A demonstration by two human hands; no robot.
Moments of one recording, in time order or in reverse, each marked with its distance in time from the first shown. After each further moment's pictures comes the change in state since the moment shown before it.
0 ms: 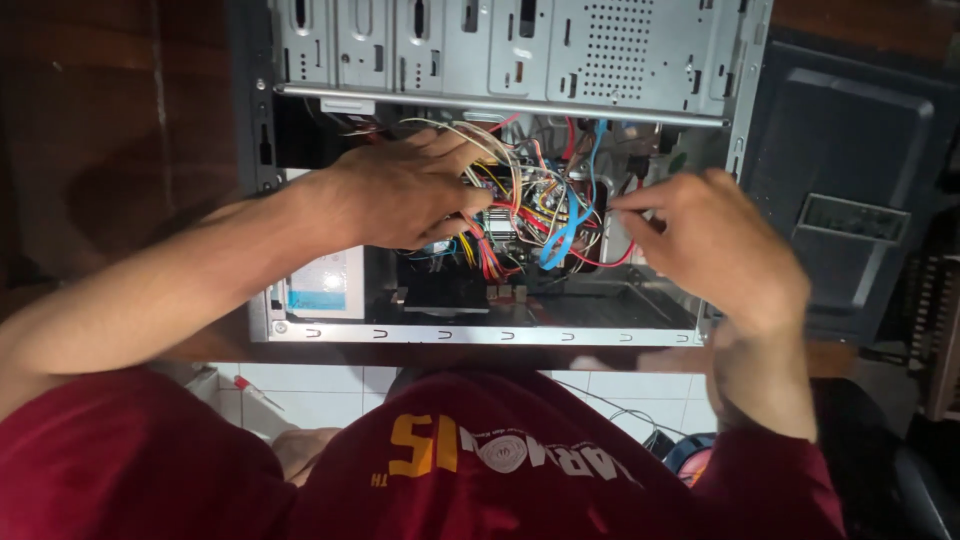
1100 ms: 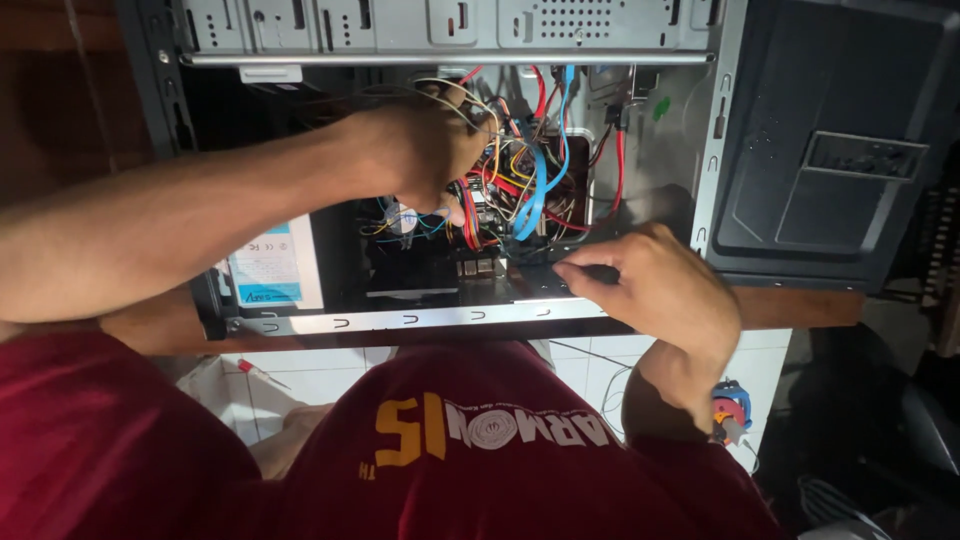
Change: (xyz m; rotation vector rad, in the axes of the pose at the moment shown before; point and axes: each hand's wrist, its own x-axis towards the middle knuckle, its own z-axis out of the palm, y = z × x) left_hand 0.081 0.016 -0.010 -0.027 -0.540 -0.310; right_hand -0.009 0.054 0.085 0.375 0.076 -0.227
